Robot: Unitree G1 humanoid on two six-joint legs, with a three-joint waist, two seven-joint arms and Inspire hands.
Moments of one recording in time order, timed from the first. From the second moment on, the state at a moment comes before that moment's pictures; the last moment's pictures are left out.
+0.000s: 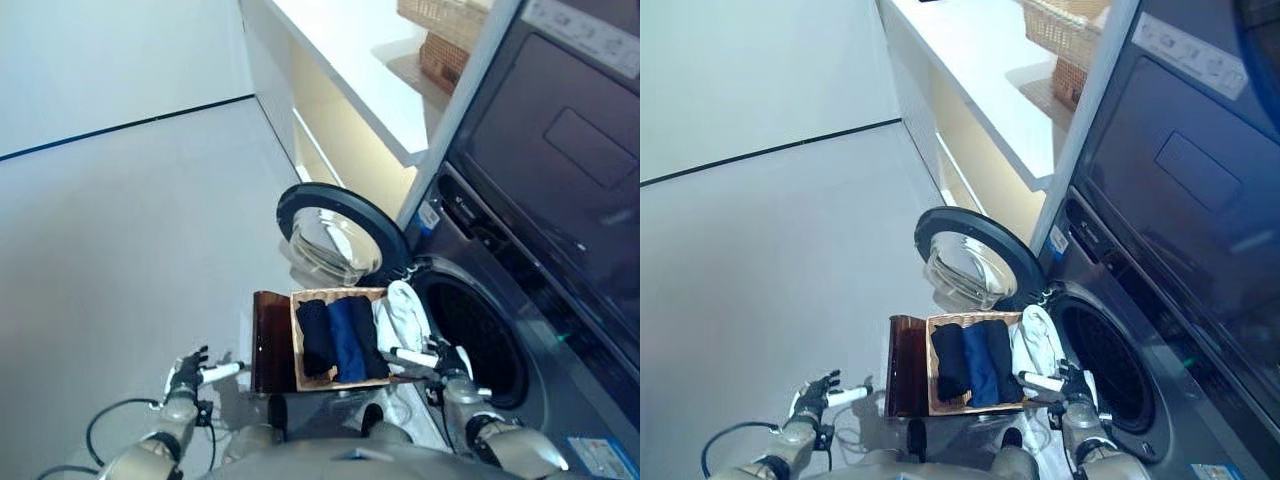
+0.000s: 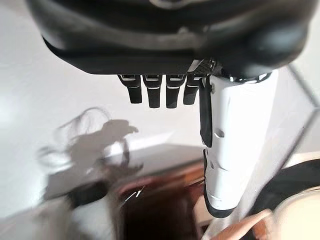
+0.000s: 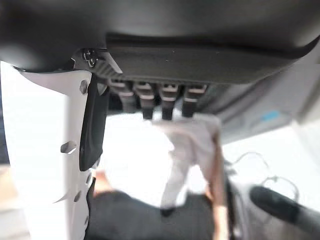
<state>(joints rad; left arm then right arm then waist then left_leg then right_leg) -0.09 0.24 -0.27 1.33 -0.25 -0.22 0.17 -0.24 -0.28 0.17 1.33 0.23 -0.17 -0.22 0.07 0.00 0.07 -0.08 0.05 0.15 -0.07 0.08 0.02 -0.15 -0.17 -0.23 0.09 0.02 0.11</state>
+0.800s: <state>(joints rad) -0.25 0.21 -0.15 0.98 -0.50 -0.34 0.21 -0.54 -0.36 0.21 1.31 0.23 -0.15 -0.35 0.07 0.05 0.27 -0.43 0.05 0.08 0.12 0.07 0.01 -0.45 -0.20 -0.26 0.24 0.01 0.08</state>
